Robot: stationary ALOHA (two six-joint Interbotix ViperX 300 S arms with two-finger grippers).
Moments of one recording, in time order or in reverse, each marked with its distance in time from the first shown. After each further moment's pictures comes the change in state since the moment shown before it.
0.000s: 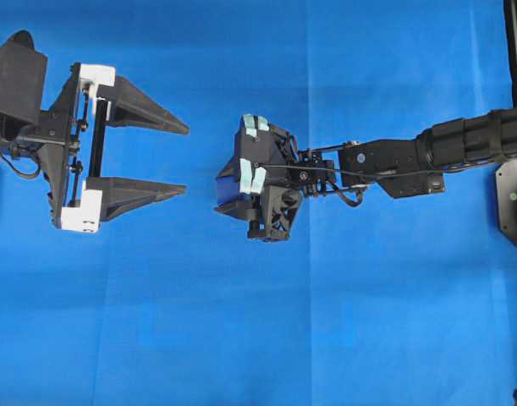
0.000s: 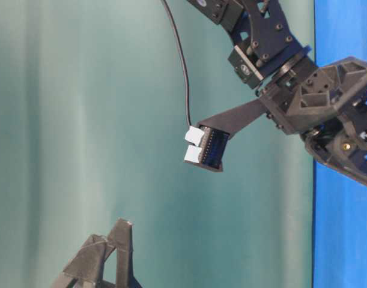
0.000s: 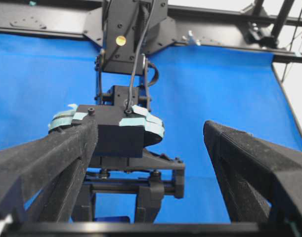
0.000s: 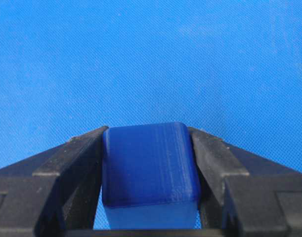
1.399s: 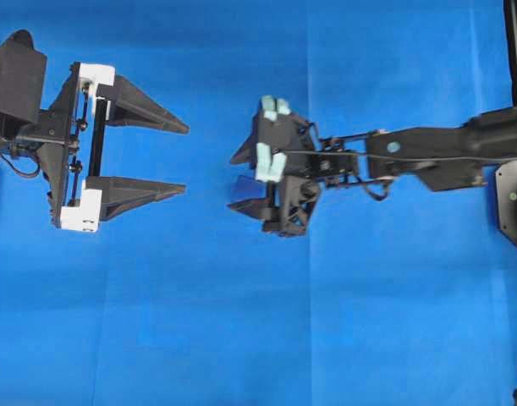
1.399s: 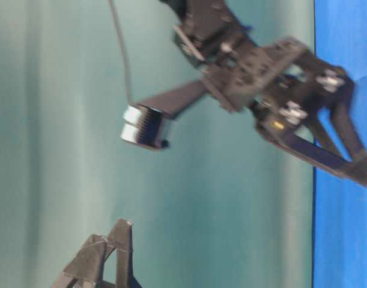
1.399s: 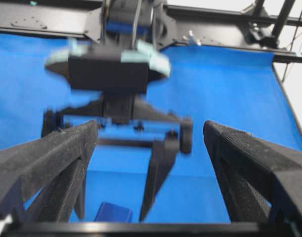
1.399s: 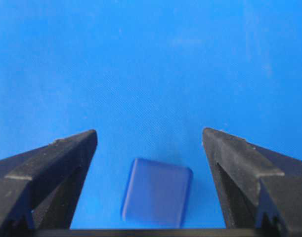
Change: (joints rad) left arm 0.002 -0.002 0.000 0.002 0.002 0.002; right arm 0.009 -0.213 0.041 0.032 0.179 -0.002
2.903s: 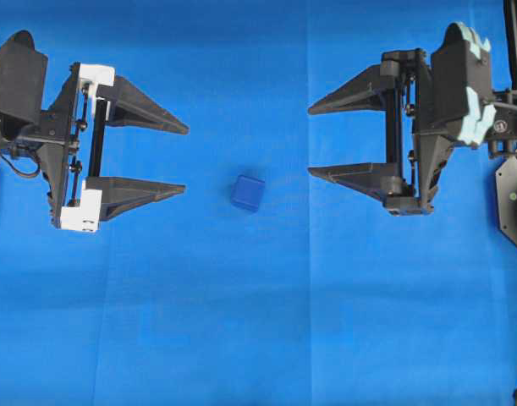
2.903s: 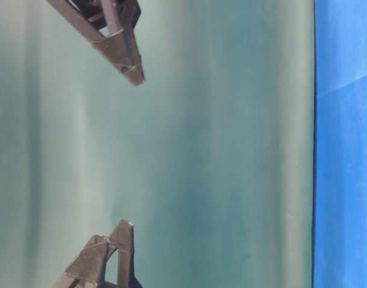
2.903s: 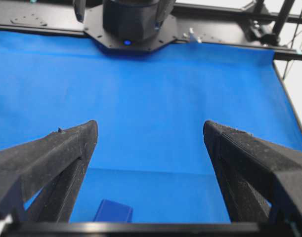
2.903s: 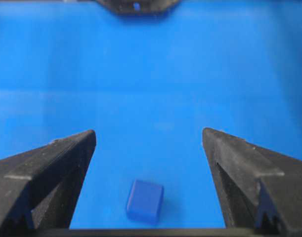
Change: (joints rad) left arm 0.000 0.000 0.000 0.000 0.008 -0.002; right arm 0.011 -0.586 0.163 -0.074 0.089 -0.003
